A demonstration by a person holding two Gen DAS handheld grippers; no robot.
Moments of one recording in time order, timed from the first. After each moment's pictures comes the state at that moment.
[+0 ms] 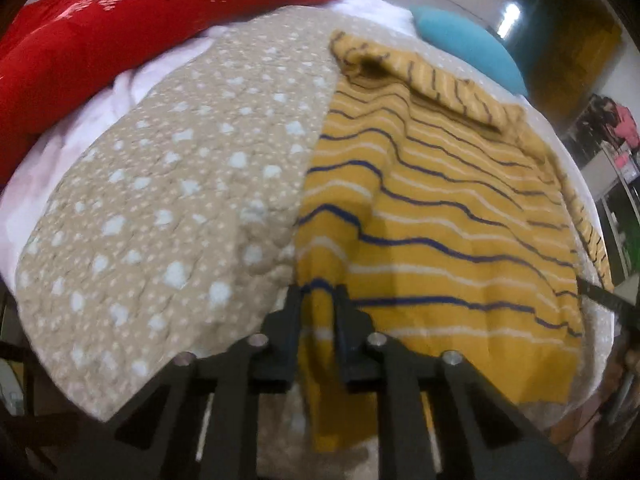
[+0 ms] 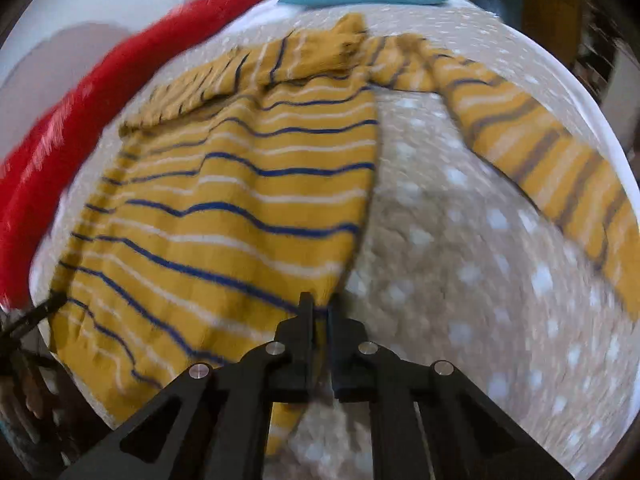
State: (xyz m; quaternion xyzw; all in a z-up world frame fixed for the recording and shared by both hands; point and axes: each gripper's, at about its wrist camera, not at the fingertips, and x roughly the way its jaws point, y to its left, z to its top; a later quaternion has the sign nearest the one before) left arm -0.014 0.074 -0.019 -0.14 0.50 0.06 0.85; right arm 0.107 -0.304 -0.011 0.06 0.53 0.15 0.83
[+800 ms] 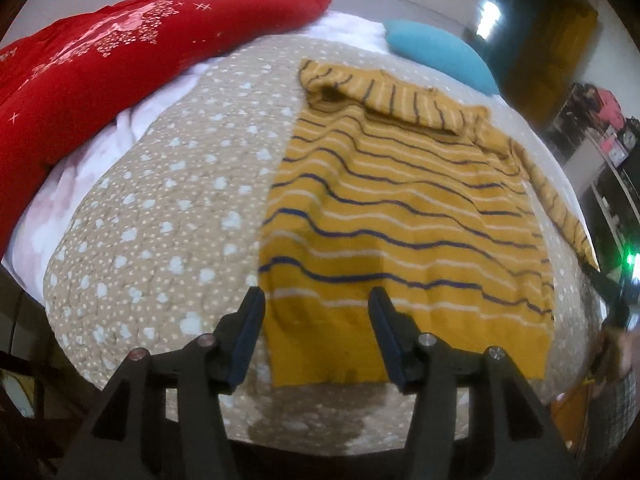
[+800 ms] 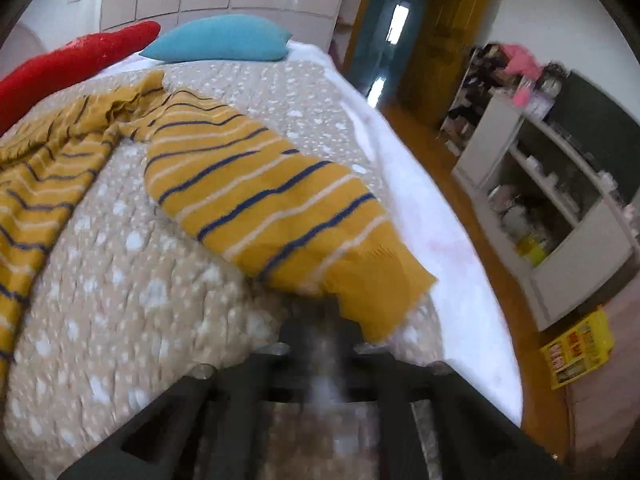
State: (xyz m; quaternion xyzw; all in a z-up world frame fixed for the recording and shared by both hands) left arm -0.041 0.033 0.018 -0.10 0.48 0.04 0.87; right arm 0.109 -0.460 -0.009 -0.06 0.43 -0.08 0.90
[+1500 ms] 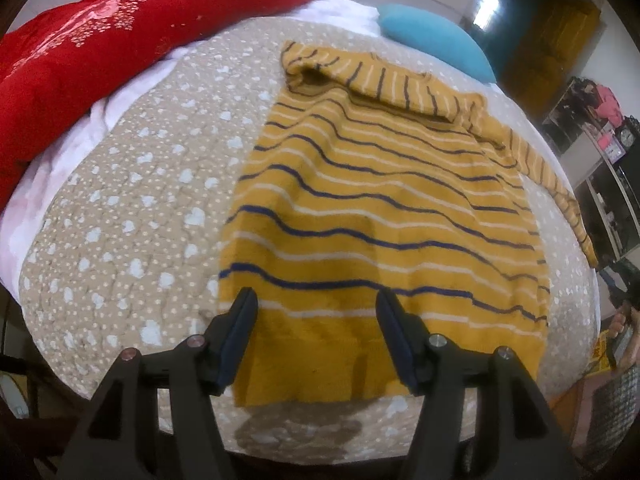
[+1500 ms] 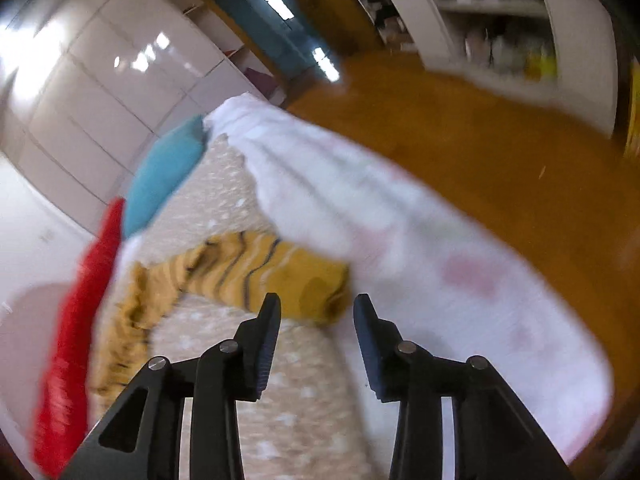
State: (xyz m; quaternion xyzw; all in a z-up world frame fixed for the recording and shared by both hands) left arm -0.018 0.017 0.004 -0.11 0.50 0.02 0.86; right arm 0.093 -0.631 0.000 0.37 0.37 -0.06 0.85
